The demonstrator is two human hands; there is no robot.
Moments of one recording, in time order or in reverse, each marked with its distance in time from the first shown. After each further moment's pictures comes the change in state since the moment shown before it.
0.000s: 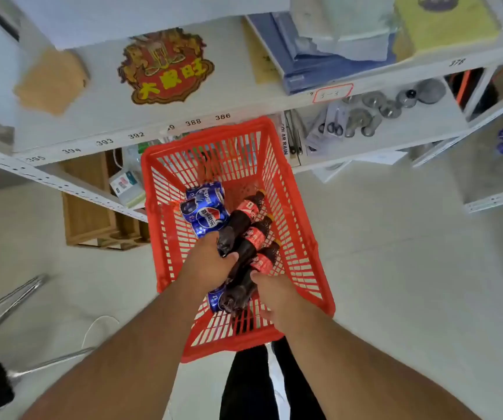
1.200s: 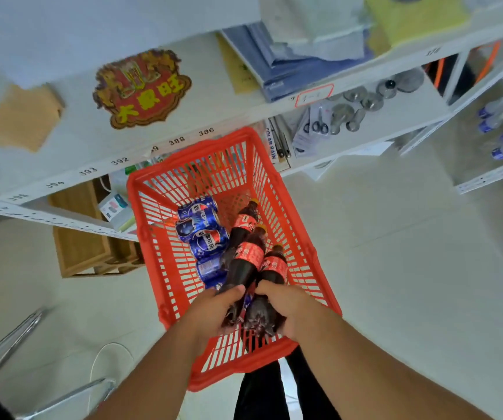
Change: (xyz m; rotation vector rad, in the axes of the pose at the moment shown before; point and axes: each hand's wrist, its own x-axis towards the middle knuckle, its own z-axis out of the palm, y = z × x) left_hand -0.019 -0.028 0.021 -0.657 -0.306 -0.438; right_hand 0.009 -0.004 -0.010 0.276 -0.127 0.084
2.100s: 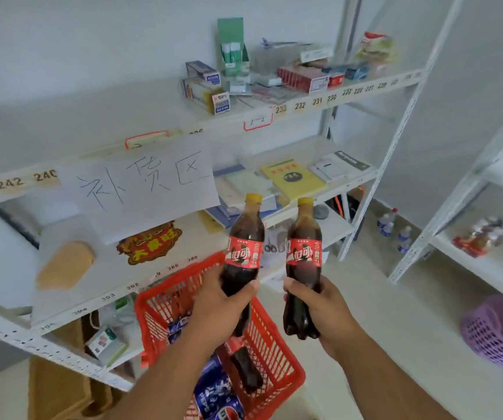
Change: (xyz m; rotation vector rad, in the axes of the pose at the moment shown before) left_hand -0.259 0.121 0.028 0.172 -0.007 0.977; right_hand -0.265 -0.024 -0.073 0.134 0.073 -1.062
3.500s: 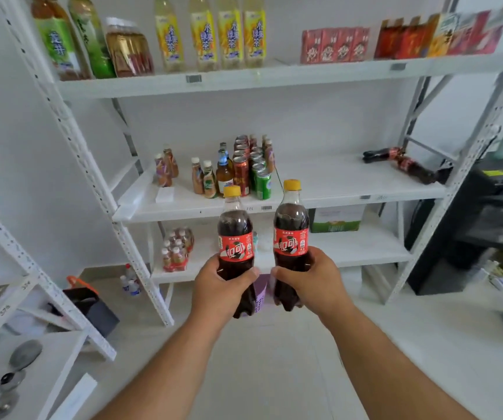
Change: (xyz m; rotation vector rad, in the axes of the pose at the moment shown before) left_hand -0.146 0.178 0.657 0.149 -0.853 0.404; right_hand -0.231 -0.051 -0.599 -0.062 1.192 -0.183
